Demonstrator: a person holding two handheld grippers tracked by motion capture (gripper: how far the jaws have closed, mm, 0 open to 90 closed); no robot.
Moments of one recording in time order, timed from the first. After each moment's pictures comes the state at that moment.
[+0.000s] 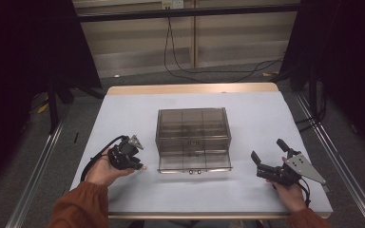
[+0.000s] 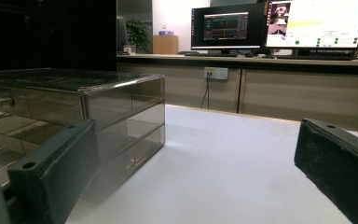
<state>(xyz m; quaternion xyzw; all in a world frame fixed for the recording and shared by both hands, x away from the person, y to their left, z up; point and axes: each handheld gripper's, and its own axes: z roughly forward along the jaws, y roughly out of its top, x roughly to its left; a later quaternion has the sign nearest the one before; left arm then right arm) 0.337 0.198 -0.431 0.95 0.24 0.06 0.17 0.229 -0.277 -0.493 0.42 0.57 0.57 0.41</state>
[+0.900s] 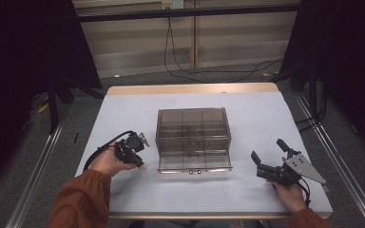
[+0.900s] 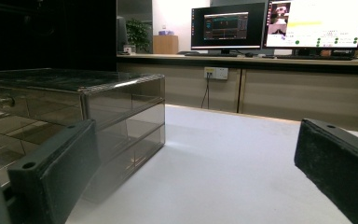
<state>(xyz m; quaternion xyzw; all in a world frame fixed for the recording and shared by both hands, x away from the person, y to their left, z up) 0.359 0.183 -0.433 0.97 0.20 0.03 0.11 0.228 -0.277 -0.493 0.42 0.57 0.58 0.41</state>
